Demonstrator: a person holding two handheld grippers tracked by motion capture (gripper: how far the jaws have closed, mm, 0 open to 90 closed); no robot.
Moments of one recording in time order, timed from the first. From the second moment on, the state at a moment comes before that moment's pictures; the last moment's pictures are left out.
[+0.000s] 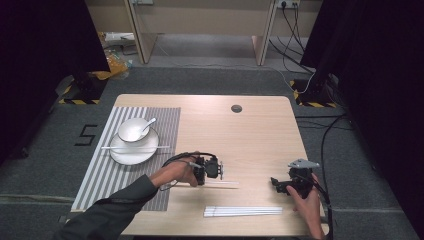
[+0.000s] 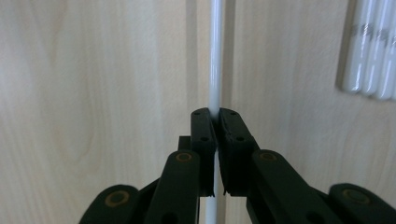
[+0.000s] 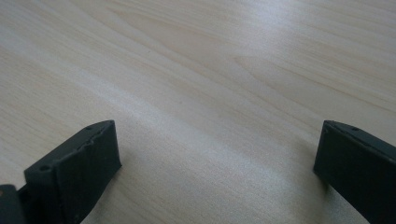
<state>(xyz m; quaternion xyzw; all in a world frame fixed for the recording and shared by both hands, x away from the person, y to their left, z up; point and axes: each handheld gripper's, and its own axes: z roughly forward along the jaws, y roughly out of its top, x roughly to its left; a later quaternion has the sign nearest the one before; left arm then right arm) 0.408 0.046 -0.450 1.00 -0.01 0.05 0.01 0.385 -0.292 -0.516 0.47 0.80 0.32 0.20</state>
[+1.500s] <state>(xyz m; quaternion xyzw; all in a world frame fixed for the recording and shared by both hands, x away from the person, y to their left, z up) 0.471 0.221 -0.435 0.97 0.20 0.10 -0.01 0.385 -0.291 -0.516 0.47 0.80 0.32 0.20</state>
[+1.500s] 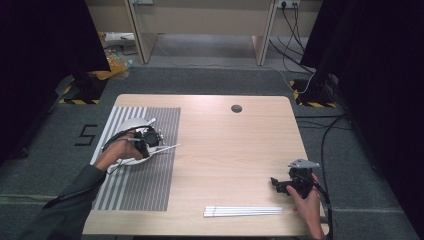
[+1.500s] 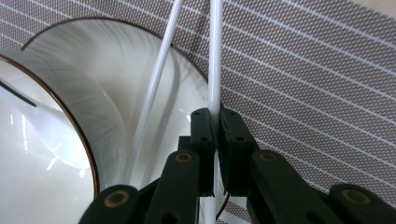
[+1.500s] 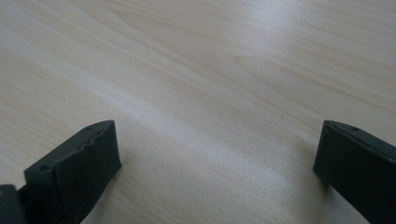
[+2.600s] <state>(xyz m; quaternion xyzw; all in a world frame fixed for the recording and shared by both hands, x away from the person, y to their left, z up) 0.468 0.265 -0.442 0.95 0.26 0.17 -0.03 0.385 -0.292 -0.517 0.47 0.80 0.32 0.20</state>
